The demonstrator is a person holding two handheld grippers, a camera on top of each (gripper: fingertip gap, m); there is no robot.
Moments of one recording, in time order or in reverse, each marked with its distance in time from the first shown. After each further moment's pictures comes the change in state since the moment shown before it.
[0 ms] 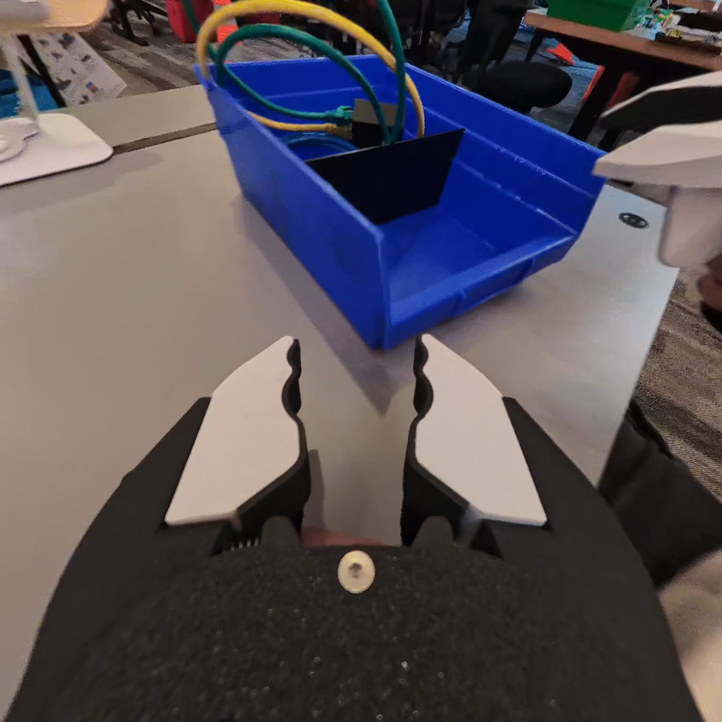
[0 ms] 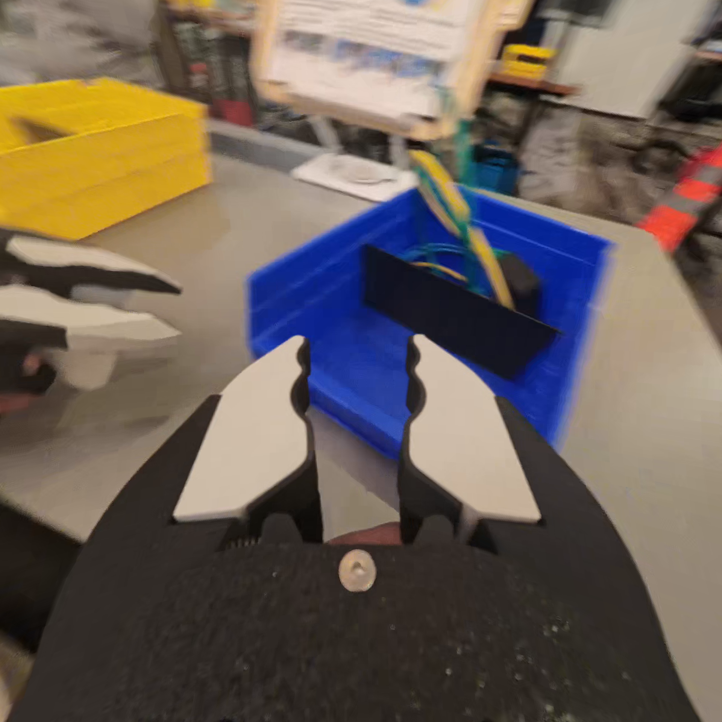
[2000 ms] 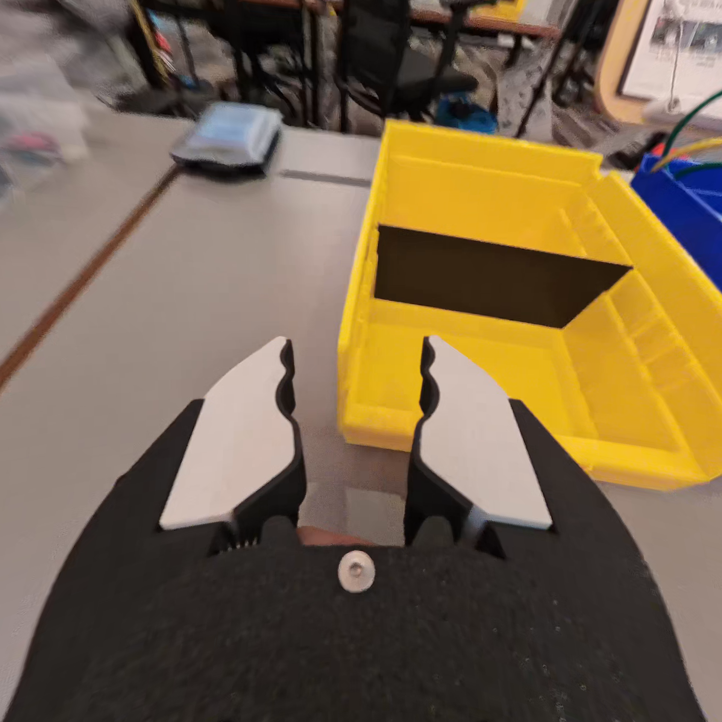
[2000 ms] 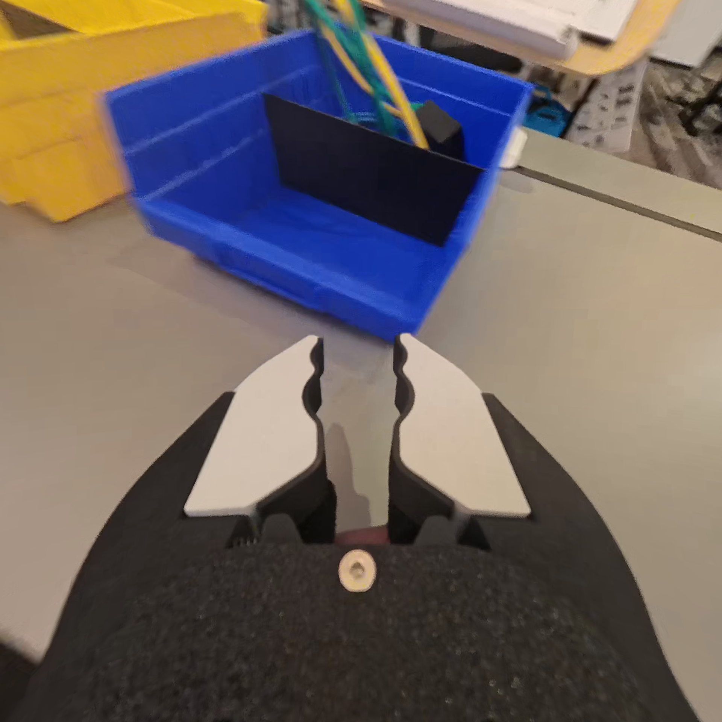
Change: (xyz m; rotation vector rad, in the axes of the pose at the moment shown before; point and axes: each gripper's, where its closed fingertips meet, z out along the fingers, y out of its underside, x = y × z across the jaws) left arm -0.371 0.061 -0.297 0.094 -0.816 -0.322; right arm -0.131 0.023 0.102 -0.119 -0.038 -0.052
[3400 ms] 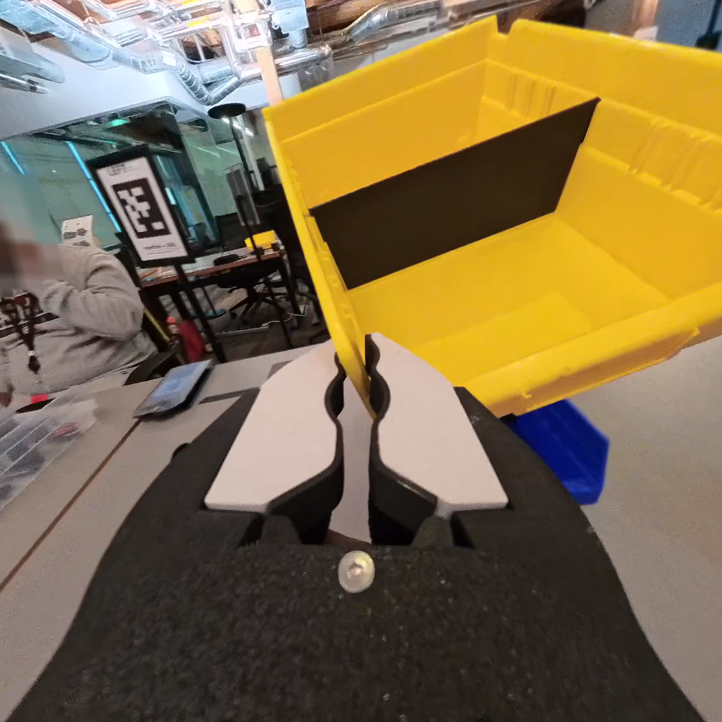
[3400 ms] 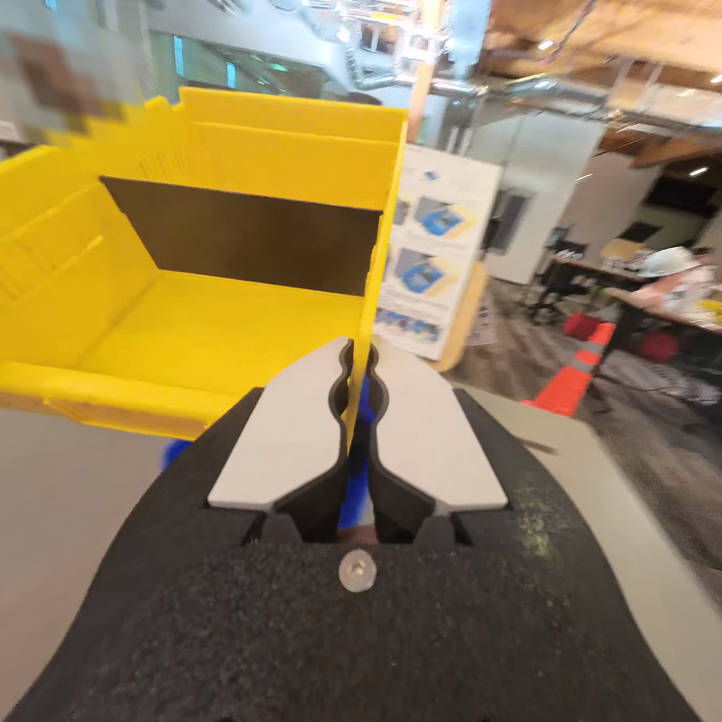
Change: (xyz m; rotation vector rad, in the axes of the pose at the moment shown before) left arm 0.284 -0.129 -0.141 0.402 0.051 0.295; right arm 0.032 -0.225 -0.098 0.462 0.184 -0.058
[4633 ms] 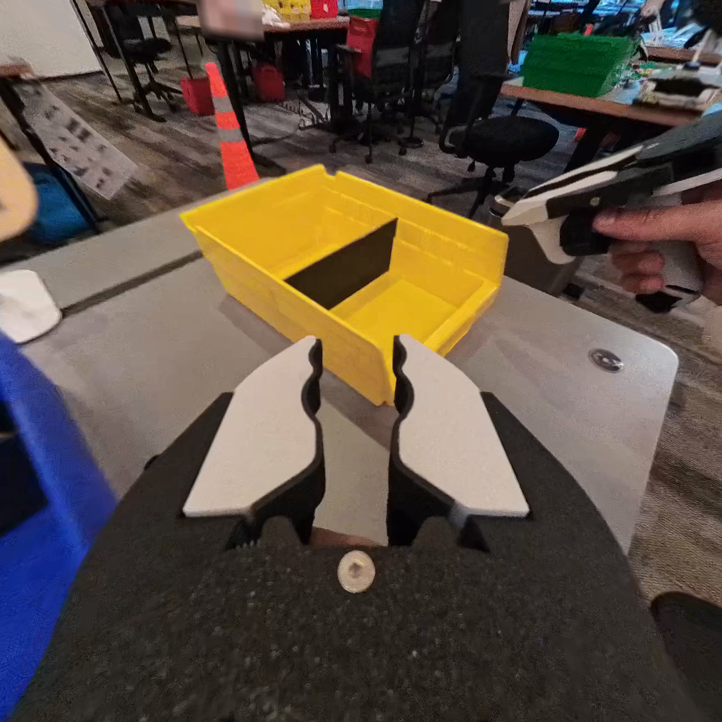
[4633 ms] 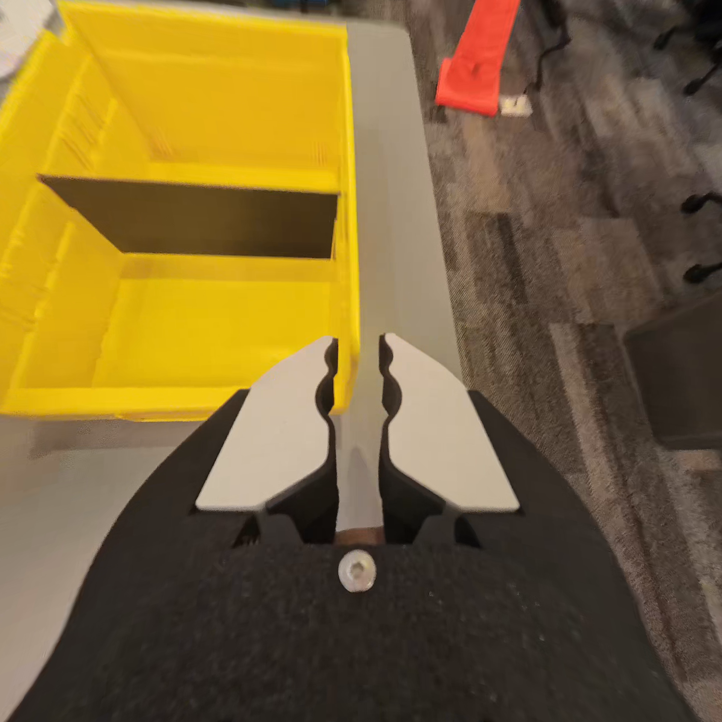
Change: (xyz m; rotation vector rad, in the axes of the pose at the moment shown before) left arm 0.387 0.070 0.067 -0.260 0.809 -0.106; right arm 0.371 0.286 -0.065 -0.750 0.225 0.203
